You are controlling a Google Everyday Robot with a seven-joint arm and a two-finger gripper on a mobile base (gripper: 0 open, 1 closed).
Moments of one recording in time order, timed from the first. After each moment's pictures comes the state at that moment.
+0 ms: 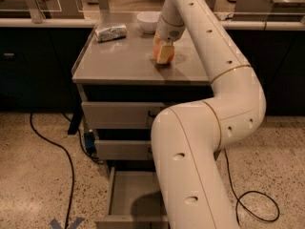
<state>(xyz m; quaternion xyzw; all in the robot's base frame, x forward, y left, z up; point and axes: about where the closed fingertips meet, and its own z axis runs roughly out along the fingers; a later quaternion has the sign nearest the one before) 0.802 -0.056 0.847 -0.75 0.63 -0.03 0.18</state>
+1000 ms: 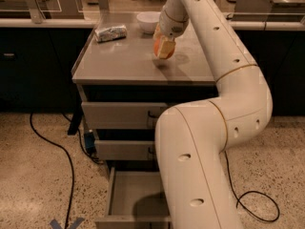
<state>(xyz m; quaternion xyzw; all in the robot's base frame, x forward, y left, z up) 0.801 -0.052 0.870 -0.75 0.62 -0.03 0.22</state>
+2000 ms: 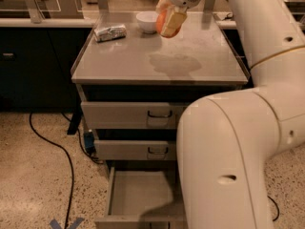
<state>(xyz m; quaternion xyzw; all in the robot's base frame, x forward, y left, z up) 0.739 -0.060 0.985 -0.76 0.59 -0.02 0.28</state>
